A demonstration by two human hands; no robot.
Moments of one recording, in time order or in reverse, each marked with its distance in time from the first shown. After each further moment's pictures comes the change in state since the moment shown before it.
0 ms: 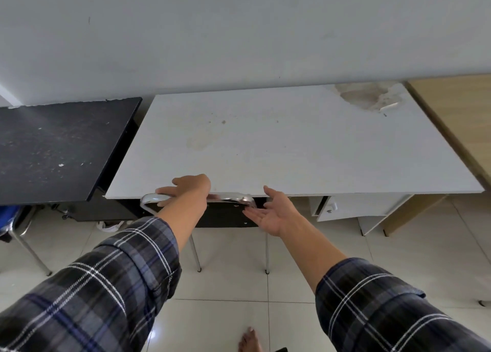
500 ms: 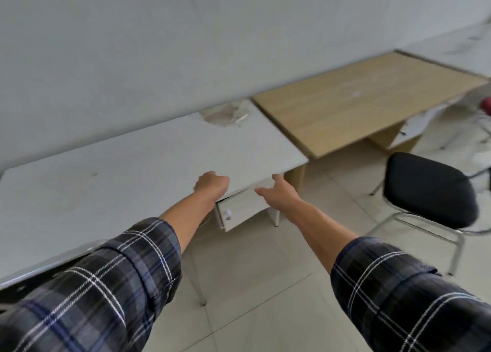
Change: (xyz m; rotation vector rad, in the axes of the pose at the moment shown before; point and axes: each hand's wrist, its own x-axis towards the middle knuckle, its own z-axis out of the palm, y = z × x) left_hand -0.432 0.082 0.126 0.403 -0.545 0.766; right_hand -0.192 -0.164 -0.242 -1.016 0.549 -0.671
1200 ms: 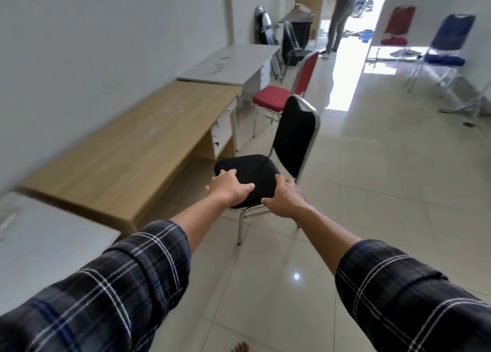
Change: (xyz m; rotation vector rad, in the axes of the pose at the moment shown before) left_hand -0.158 0.330 0.361 0.482 -0.440 0.893; right_hand -0.070 0.249 -0.365 -0.182 0.610 0.414
